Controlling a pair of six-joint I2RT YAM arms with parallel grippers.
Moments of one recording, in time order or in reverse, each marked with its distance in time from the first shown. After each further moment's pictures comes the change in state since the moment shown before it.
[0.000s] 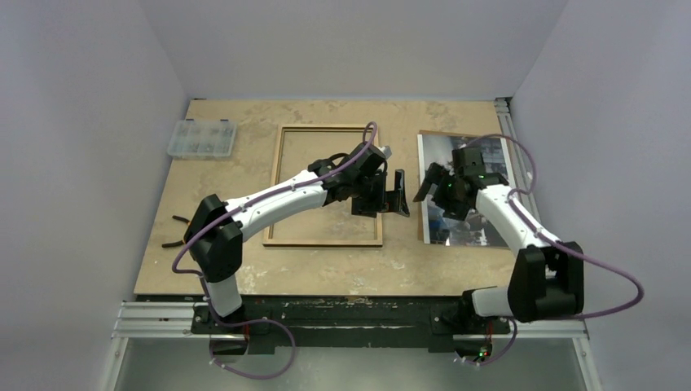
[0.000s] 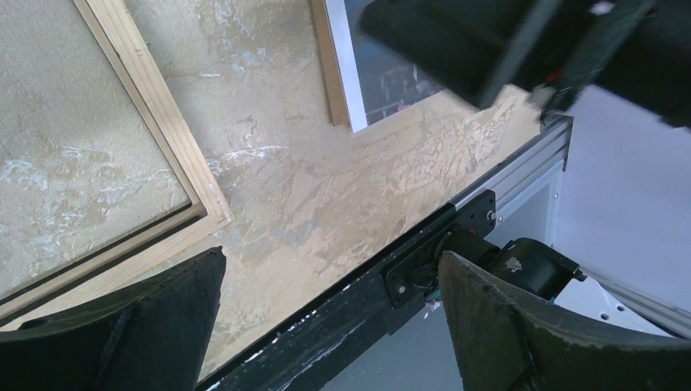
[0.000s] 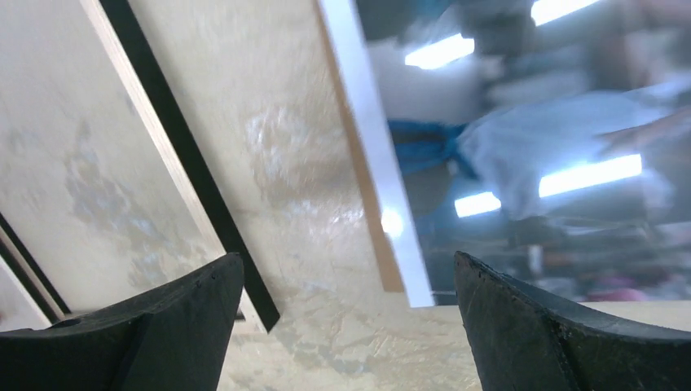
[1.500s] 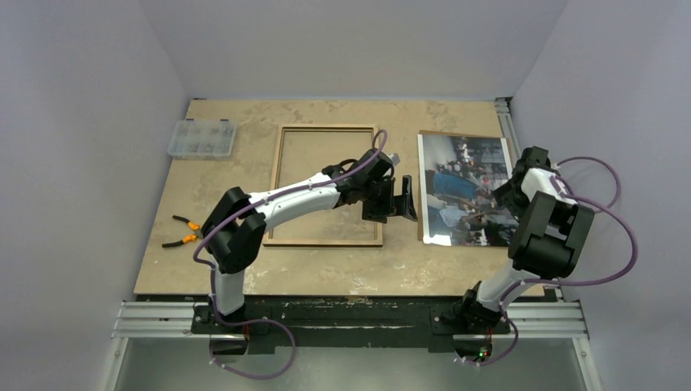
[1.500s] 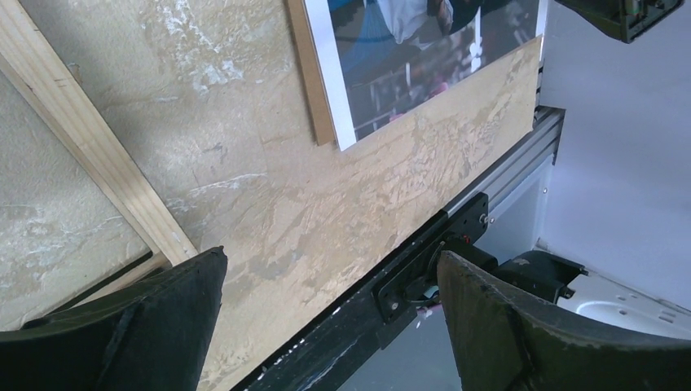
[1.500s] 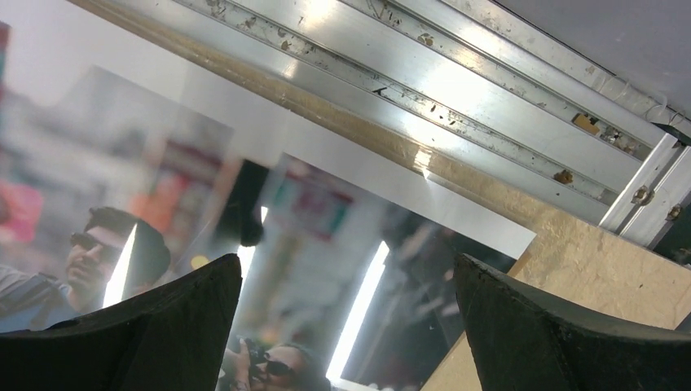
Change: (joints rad) left arm -0.001 0.116 -0.019 0.143 0.083 -0.027; right arm -0.567 0.283 0.163 -0.044 0.497 0.061
